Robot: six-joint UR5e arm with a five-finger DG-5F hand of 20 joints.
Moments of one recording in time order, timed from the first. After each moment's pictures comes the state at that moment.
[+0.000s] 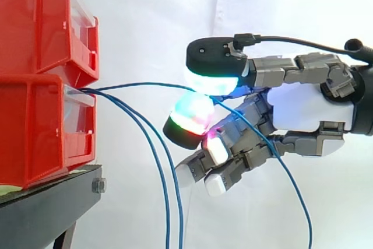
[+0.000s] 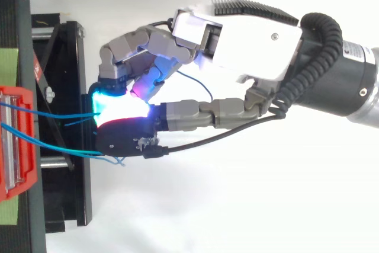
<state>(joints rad) 0.15 -2.25 -1.25 -2.69 -1.18 -0.41</state>
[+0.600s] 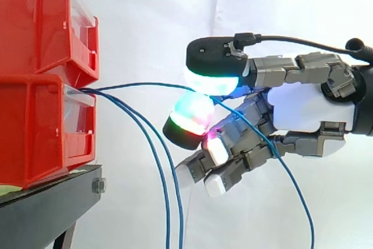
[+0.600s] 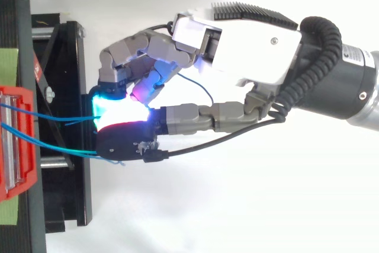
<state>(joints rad) 0.15 -2.25 -1.25 -2.69 -1.18 -0.41</state>
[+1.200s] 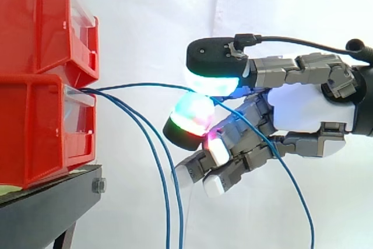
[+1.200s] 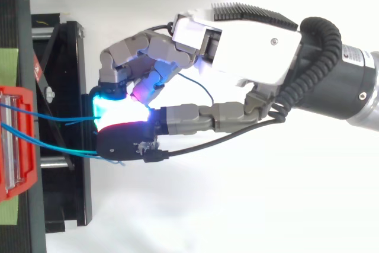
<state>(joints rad) 0.15 -2.25 -1.25 -2.69 -1.18 -0.41</state>
